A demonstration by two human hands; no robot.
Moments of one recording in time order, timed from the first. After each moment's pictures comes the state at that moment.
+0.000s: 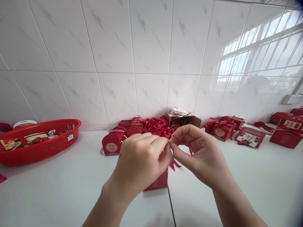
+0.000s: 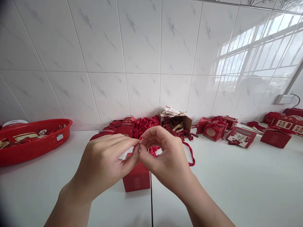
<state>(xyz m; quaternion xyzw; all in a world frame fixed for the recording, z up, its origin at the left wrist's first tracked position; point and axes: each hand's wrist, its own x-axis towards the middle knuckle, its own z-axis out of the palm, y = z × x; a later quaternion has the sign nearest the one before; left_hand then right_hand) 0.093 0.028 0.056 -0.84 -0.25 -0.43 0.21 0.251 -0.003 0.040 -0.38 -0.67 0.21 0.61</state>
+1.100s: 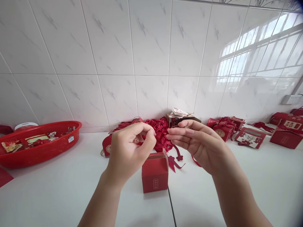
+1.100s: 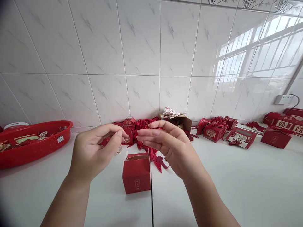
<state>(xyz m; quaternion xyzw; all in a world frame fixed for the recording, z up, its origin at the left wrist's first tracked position) 0.080 0.040 0.063 -0.78 -0.29 -0.55 -0.07 0.269 0.007 0.051 -0.19 -0.54 0.54 0.62</state>
